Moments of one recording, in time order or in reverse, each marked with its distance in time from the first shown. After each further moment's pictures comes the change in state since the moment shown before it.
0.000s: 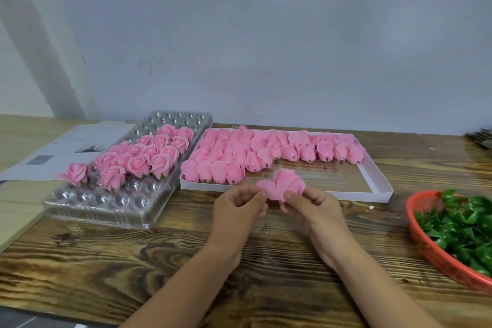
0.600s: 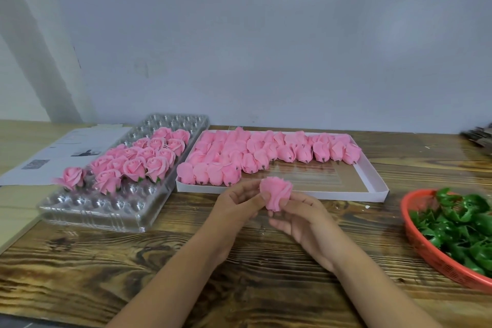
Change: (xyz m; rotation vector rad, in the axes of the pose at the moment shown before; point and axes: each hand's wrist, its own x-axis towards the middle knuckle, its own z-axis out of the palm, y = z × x) left_hand 0.010 0.012 -0.010 0.089 -0.352 -0.024; right_hand -0.002 -0.004 -0.003 0.219 -0.348 0.097
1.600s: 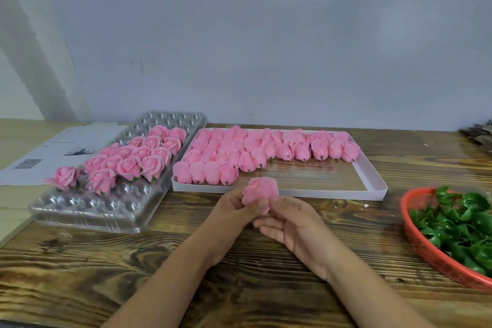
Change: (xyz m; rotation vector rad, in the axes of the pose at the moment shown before) left_hand 0.002 -0.009 -0.006 -0.049 -0.223 0.073; right_hand -0.001 0.006 0.013 0.062 0.111 0.136
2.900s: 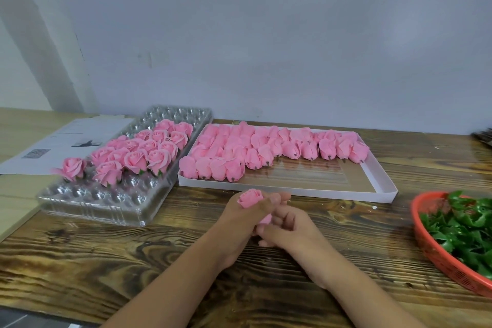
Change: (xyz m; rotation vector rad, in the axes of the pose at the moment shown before) left_hand -0.011 0.014 0.021 -0.022 0.094 -0.073; right_hand -0.004 0.017 0.006 -0.475 -0.097 -0.103
